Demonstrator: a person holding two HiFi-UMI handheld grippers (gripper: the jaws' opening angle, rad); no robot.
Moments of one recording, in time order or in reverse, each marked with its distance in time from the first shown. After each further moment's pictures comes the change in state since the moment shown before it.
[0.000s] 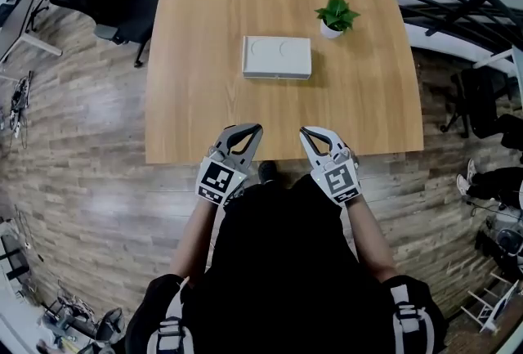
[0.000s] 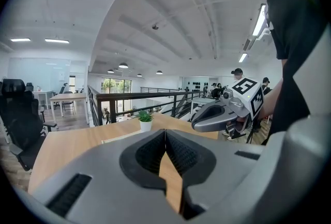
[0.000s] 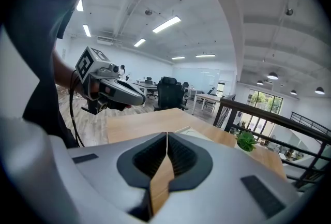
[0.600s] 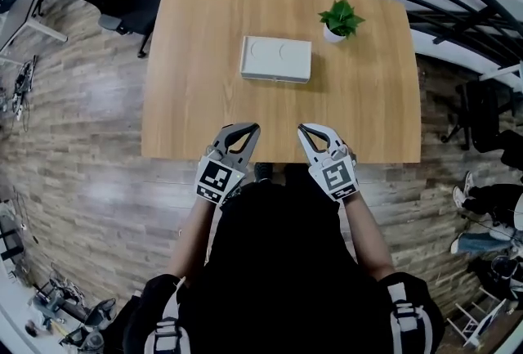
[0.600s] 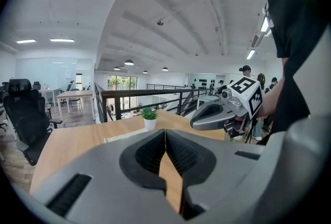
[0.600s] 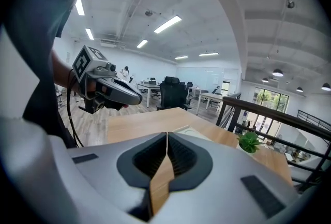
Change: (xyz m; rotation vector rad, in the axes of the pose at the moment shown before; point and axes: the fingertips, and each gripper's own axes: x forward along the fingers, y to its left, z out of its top) left arm 0.028 0.000 0.004 -0.027 0.041 0.065; right arm 0.006 -0.036 -0.010 0.006 -0.003 0.058
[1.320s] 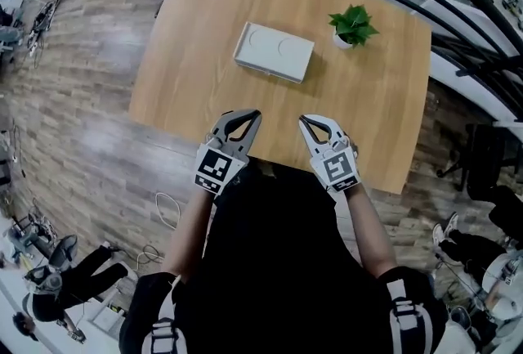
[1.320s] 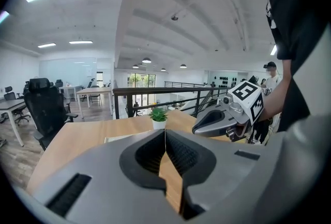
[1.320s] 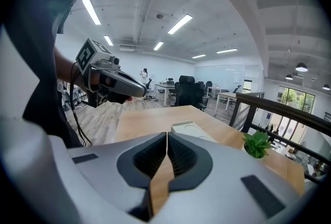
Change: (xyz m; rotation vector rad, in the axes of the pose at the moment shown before) left arm 0.088 -0.019 0.023 -0.086 0.037 0.227; right arm -0.001 -0.090 -0.046 -0.065 -0.002 0.252
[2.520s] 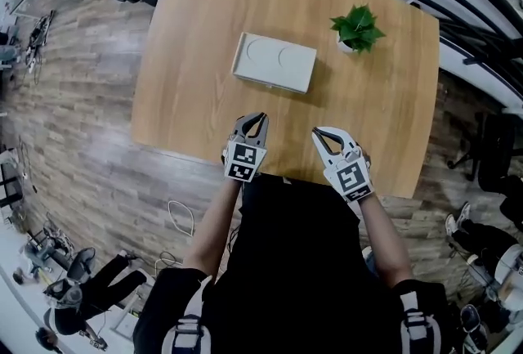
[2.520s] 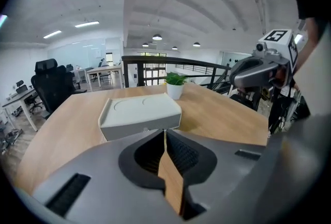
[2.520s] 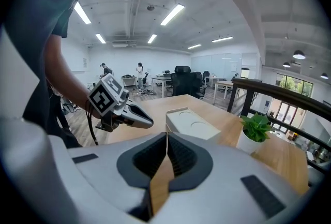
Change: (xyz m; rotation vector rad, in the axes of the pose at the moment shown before) left arm 0.101 0.051 -0.134 -0.062 0.243 0.105; right arm 0.019 -0.033 -0.041 0.080 0.093 -0.001
